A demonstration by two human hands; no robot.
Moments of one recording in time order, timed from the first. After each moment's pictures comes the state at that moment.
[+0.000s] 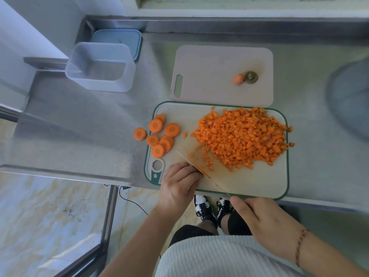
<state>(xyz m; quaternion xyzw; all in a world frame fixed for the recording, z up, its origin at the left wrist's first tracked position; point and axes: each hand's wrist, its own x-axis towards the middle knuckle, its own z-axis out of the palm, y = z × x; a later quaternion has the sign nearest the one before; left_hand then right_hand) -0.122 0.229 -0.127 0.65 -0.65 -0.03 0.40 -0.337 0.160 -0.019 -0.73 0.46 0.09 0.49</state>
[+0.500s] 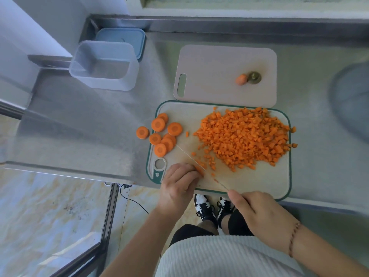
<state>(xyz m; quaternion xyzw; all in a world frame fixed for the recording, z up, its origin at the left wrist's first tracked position) -0.121 0.232 -0.129 0.66 -0.62 -0.04 0.42 -0.321 0.153 -0.015 -0.73 0.47 0.10 0.49</state>
